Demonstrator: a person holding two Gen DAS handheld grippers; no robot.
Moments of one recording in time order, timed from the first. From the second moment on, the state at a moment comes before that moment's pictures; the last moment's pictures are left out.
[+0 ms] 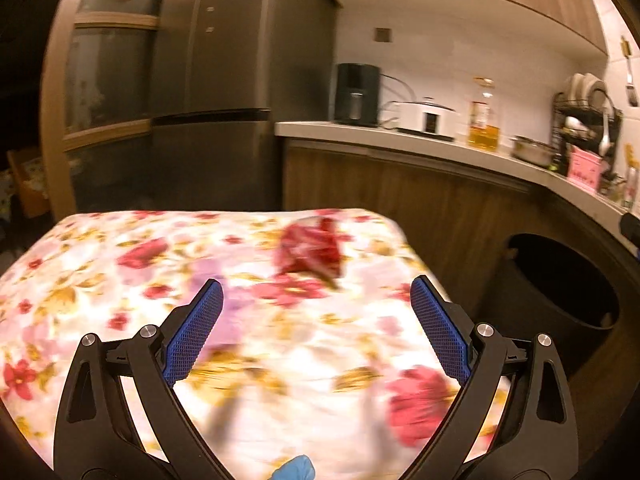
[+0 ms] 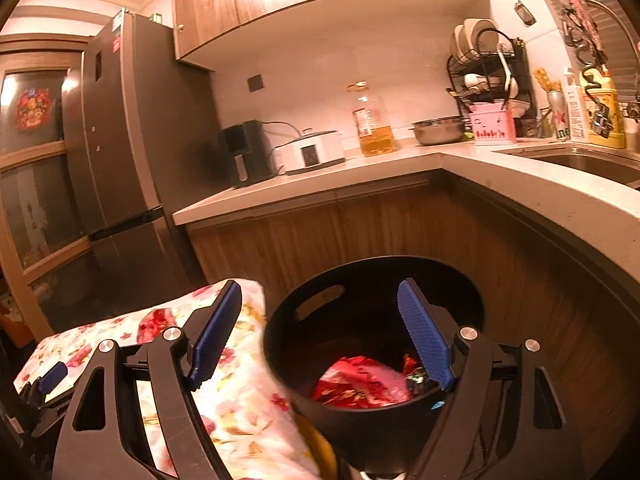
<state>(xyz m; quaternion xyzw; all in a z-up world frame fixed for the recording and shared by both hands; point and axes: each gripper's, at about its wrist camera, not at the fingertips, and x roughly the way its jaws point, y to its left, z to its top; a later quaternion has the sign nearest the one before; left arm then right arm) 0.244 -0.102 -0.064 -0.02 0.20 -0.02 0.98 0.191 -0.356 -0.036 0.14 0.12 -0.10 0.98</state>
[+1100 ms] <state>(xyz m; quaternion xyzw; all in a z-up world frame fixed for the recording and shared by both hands) 0.319 0.007 -0.136 -0.12 0.33 -0.02 0.94 0.345 -0.166 -0.080 0.02 0.17 0.01 0.99</state>
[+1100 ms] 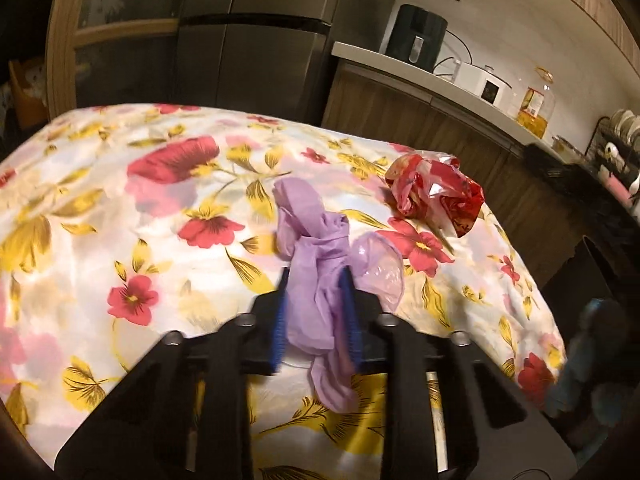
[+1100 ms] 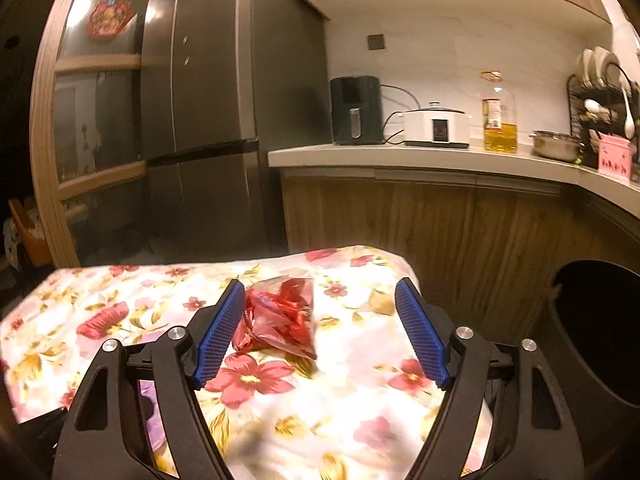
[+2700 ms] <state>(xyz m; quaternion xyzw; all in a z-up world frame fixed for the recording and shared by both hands) 0.294 0.006 -0.112 -0.13 0.29 -0.05 0.95 0.333 -0.170 -0.079 0.01 0.20 0.03 0.98</state>
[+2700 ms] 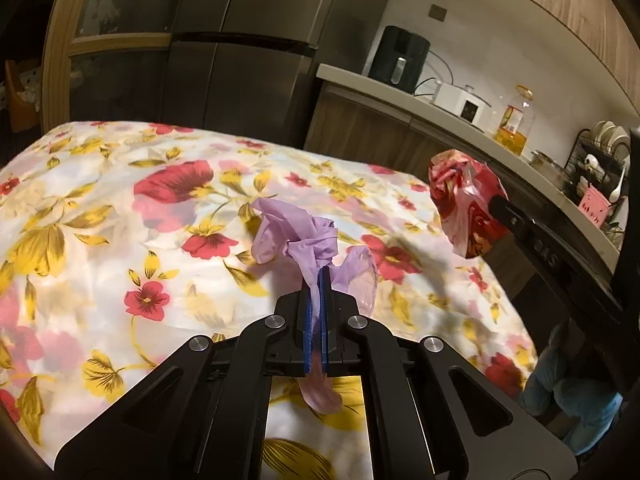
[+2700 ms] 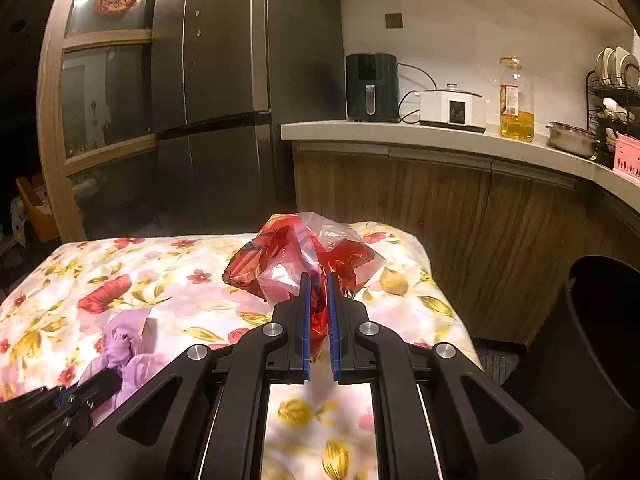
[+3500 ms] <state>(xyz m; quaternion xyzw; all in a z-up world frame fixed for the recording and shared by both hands) 0.236 -0.082 -0.034 -0.08 0.22 -0.12 0.96 0.215 -0.271 -0.021 0.05 0.12 -0.03 0.99</state>
